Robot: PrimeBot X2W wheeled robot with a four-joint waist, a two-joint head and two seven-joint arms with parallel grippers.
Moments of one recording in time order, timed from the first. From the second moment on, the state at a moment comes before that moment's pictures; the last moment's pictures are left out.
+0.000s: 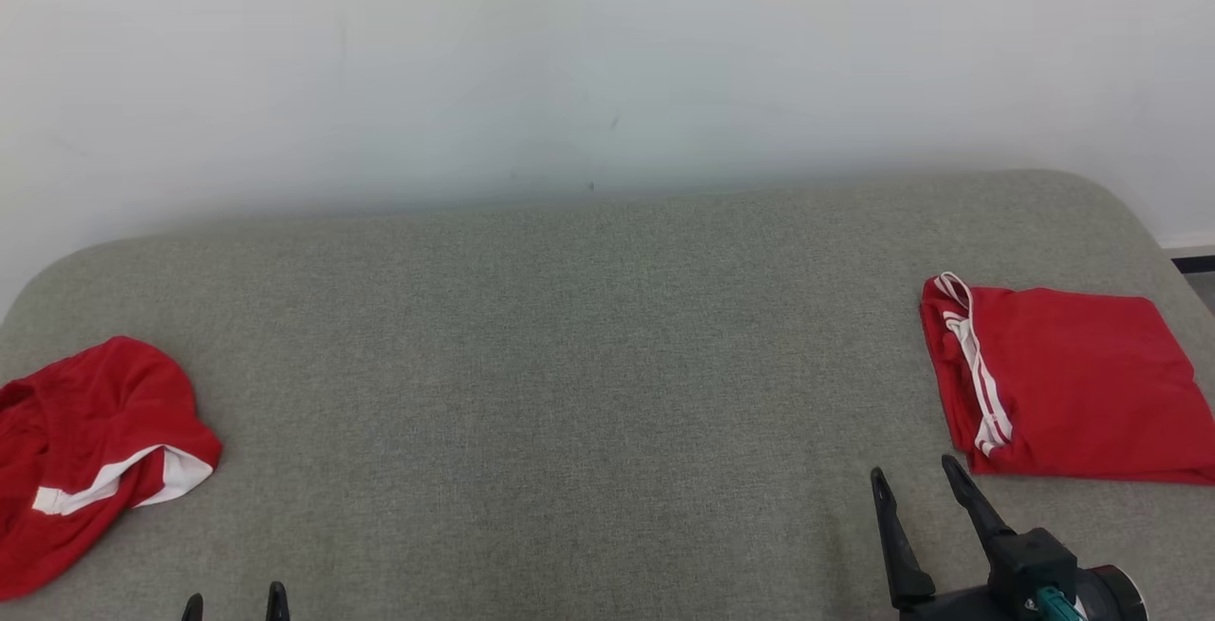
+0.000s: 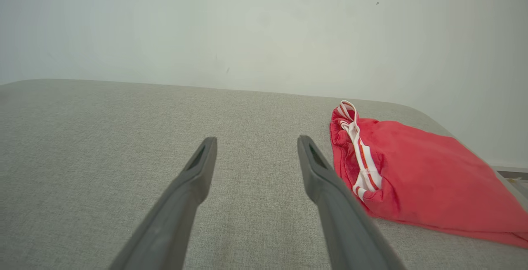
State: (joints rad) left arm 0.24 0.05 0.12 0.01 -0.16 -0.12 -0.26; right arm -0.06 -0.07 0.04 0.35 -0.01 0.13 -0.25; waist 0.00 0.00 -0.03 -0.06
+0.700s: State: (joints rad) left arm 0.25 0.05 0.13 0.05 -0.18 -0.12 -0.26; right arm -0.04 -0.05 0.10 0.34 -0.01 0.13 -0.26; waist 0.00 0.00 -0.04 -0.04
